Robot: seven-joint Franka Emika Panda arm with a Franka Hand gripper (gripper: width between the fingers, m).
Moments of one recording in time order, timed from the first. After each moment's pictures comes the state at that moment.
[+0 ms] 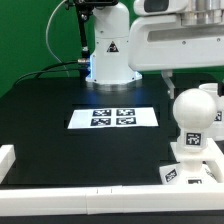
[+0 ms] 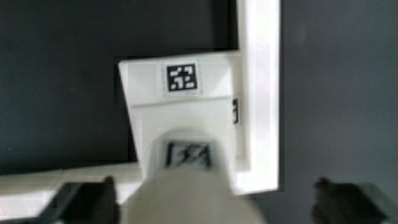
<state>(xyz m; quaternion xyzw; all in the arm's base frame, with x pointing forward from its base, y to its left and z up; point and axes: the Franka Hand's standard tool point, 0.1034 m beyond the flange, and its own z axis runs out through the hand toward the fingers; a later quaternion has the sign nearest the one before) 0.605 0.104 0.150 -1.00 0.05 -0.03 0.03</state>
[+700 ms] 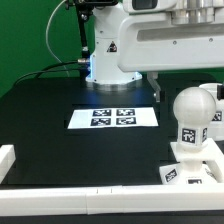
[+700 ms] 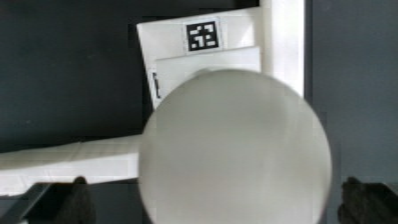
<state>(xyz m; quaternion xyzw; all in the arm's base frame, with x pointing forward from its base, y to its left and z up) 0.620 0.090 0.135 -1.00 0.07 -0.04 0.02</state>
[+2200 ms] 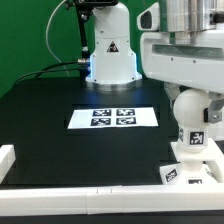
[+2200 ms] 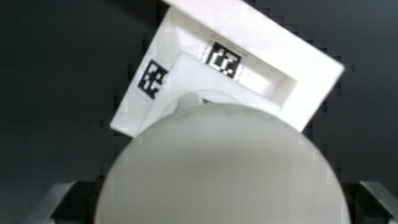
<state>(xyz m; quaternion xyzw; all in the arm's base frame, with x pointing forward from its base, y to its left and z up) 0.622 0.095 0.116 -0.82 0.58 -0.01 0.05</state>
